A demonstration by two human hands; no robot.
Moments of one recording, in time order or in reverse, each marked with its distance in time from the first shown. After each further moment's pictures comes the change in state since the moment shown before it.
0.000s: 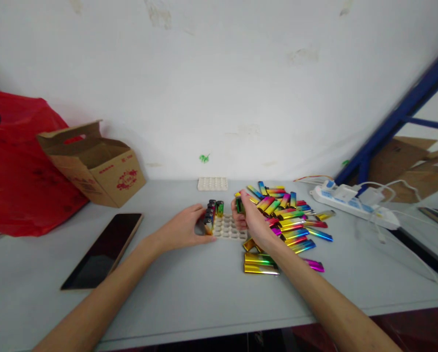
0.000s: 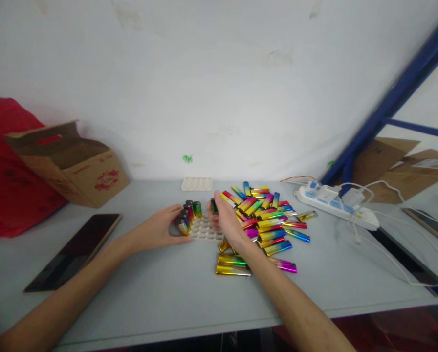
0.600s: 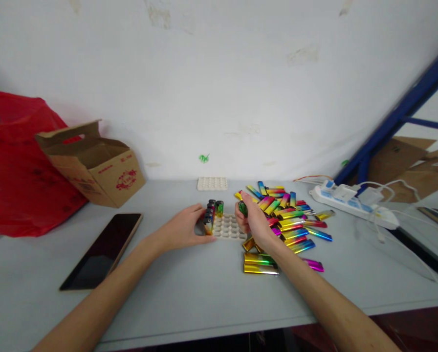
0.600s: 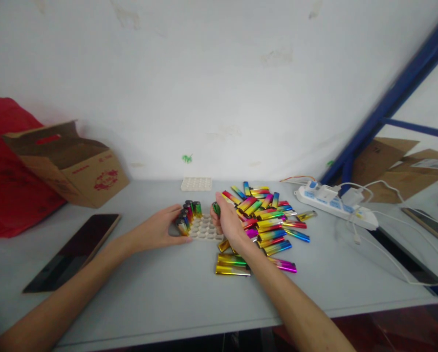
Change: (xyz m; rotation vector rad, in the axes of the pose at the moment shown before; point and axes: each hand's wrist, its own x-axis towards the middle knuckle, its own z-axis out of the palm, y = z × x) left_hand 0.001 0.000 0.000 -0.001 0.008 0.006; right_hand 0.002 0.005 -0.008 -0.146 0.070 0.002
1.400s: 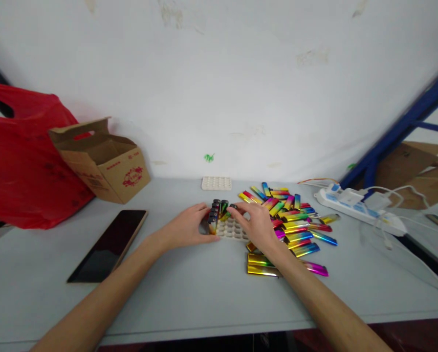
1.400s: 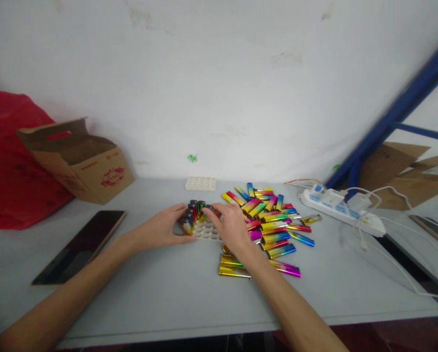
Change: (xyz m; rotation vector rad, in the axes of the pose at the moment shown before) left_hand -0.001 0.004 -0.001 -0.025 -0.001 0.007; right_hand -0.002 0.003 -0.008 -0.962 0.154 -0.619
